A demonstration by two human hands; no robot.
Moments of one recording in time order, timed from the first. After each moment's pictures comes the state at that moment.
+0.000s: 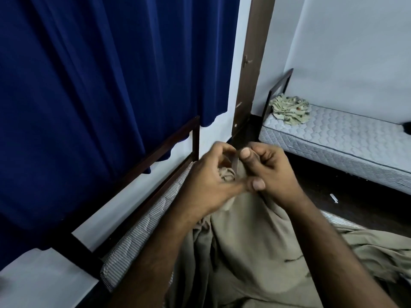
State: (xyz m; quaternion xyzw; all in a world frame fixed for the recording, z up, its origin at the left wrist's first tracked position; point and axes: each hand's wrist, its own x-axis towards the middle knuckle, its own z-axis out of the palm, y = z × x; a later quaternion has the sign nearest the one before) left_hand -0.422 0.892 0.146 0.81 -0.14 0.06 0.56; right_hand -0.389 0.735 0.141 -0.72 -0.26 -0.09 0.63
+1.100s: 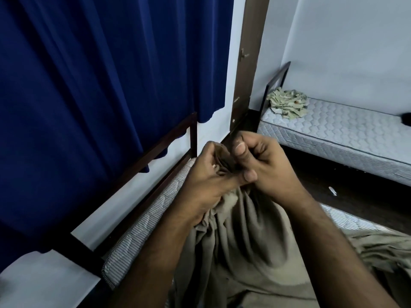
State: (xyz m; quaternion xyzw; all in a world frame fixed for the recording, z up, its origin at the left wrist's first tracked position) left_hand -0.421 0.883 0.139 0.64 -0.13 -0.02 0.76; right_hand -0.399 0.744 0.160 -0.72 -0.32 -0.10 0.61
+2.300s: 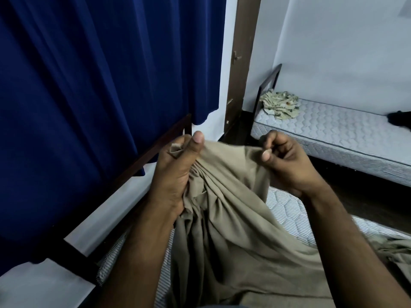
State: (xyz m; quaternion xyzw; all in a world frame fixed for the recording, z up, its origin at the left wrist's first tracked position) left_hand -0.412 0.915 0.147 0.56 -0.06 0.07 0.83; right_hand -0.361 0.673 0.117 -0.59 -0.25 0.01 0.77
